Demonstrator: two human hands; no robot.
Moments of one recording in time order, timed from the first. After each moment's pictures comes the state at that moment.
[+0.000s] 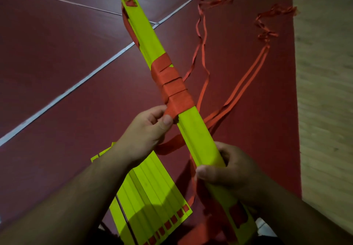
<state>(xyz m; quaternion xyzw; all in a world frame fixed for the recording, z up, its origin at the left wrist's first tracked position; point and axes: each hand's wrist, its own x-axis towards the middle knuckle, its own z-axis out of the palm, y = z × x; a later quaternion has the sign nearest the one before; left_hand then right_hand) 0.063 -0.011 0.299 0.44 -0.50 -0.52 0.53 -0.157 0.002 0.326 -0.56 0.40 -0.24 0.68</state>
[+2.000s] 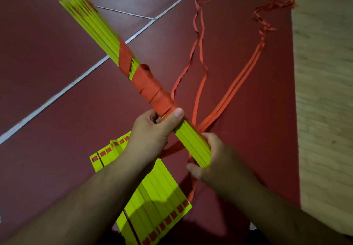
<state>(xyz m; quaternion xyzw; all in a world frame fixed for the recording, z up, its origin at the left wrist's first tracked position) 0.030 -0.003 0.300 0.56 -0.41 -0.45 0.56 -0.146 -0.001 0.293 -0.73 0.58 -0.12 0.34</state>
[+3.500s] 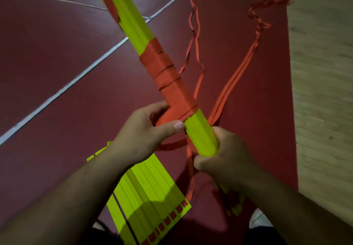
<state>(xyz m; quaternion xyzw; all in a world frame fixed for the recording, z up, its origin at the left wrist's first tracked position) 0.047 -0.007 0.317 0.50 -0.58 -0.46 0.45 -0.154 -0.009 0.317 -0.68 0.58 -0.20 0.40</state>
